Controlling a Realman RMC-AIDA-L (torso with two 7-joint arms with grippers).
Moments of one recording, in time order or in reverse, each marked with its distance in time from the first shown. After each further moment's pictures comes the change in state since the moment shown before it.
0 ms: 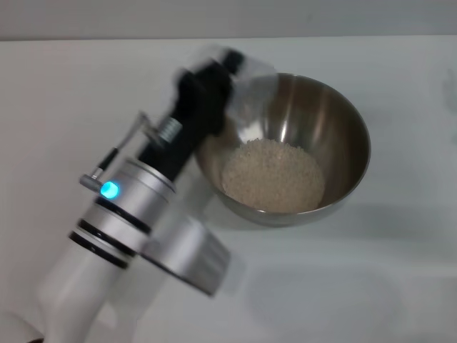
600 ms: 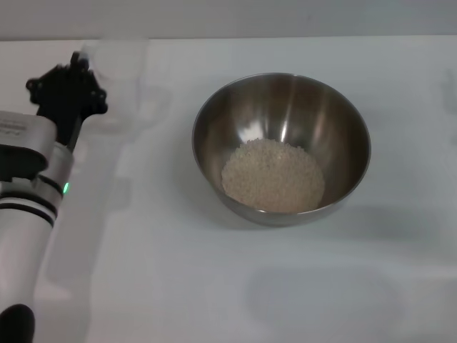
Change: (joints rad) left arm -0.028 0.002 -0.237 0.195 -0.301 -0.187 -1.216; right arm 0.000 0.006 0.000 0.010 -0.002 -0.007 0.004
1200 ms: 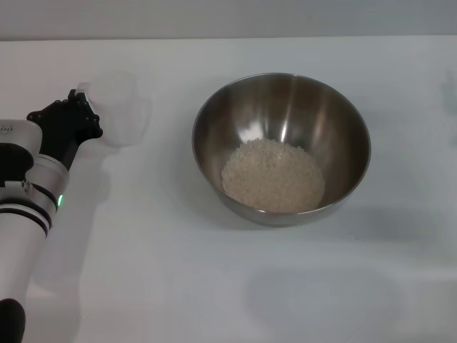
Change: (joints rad) left arm -0.023 0.000 -0.013 0.074 -0.034 -0.147 -0.147; right arm -0.003 0.002 0.000 0.000 -0.002 -0.001 0.001
